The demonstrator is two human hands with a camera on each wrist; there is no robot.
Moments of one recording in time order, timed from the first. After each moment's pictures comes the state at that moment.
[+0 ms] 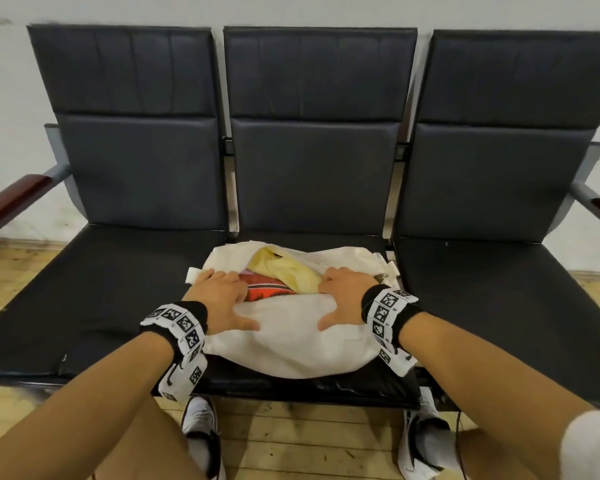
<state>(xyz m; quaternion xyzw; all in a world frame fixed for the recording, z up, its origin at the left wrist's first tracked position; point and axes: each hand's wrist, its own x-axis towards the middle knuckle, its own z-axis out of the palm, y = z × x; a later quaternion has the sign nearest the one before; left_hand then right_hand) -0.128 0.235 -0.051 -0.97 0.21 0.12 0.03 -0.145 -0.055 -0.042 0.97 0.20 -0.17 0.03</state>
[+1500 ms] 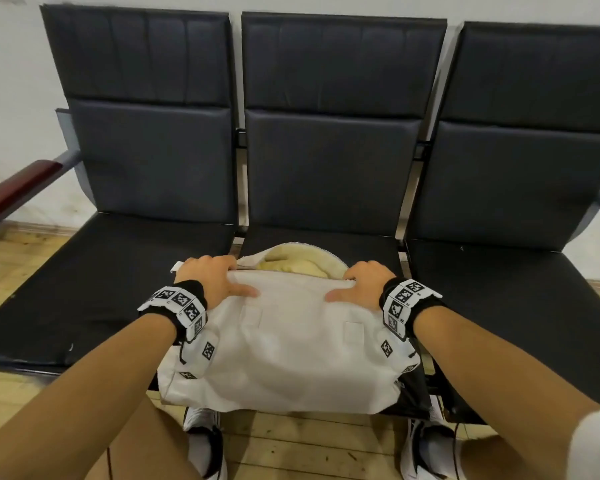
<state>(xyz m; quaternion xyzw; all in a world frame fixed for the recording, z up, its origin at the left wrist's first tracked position) -0.100 0.254 -0.034 -0.99 0.06 0.11 -0.06 -0.111 -0.067 -0.043 0.97 0.06 -0.19 -0.13</state>
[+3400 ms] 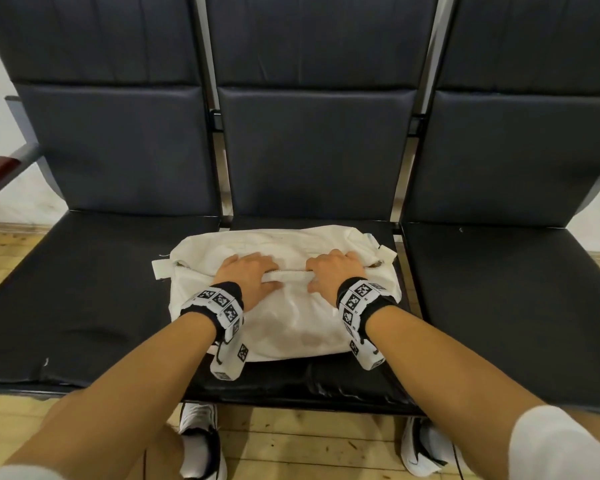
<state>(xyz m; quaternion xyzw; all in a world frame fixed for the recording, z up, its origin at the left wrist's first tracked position) -0.060 0.174 -0.092 -0.98 0.18 0.11 -0.07 -0.077 -0.030 -0.086 0.99 0.12 -0.09 0.00</state>
